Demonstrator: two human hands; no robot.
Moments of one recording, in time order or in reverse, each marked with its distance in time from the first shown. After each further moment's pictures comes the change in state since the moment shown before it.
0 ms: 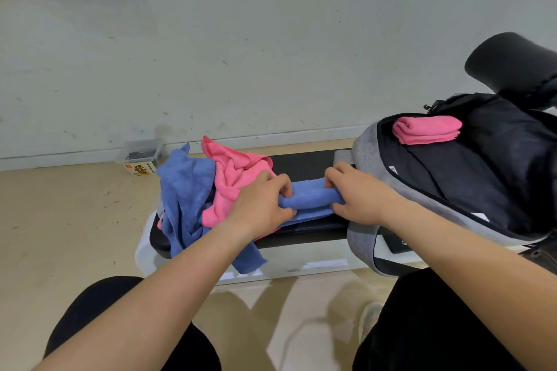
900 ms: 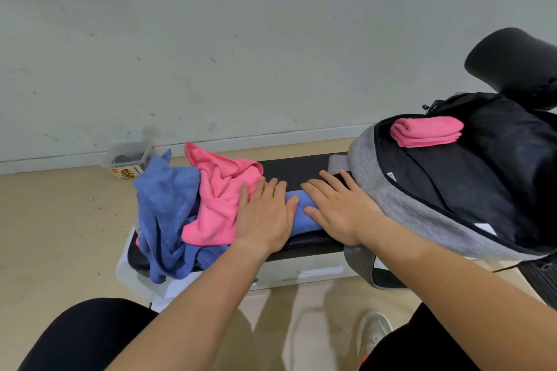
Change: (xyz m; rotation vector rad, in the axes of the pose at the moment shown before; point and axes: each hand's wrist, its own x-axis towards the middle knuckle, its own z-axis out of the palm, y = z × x) left_hand 0.033 -0.002 0.058 0.401 0.051 -0.086; right_hand 0.021 0.009 0.047 -0.292 0.003 -0.050
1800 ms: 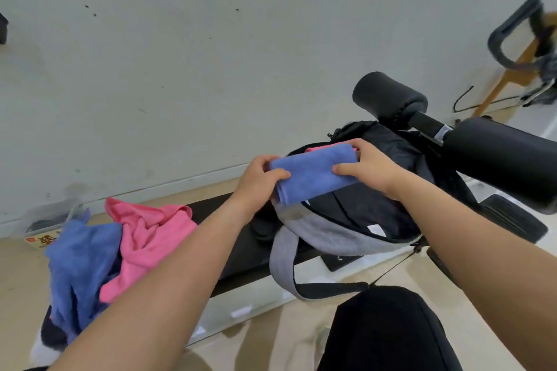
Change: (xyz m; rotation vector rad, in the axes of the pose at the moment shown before) left_hand 0.061 0.131 -0.109 -1.297 -0.183 -0.038; right_hand -0.110 0.157 -0.108 1.064 0.366 0.601
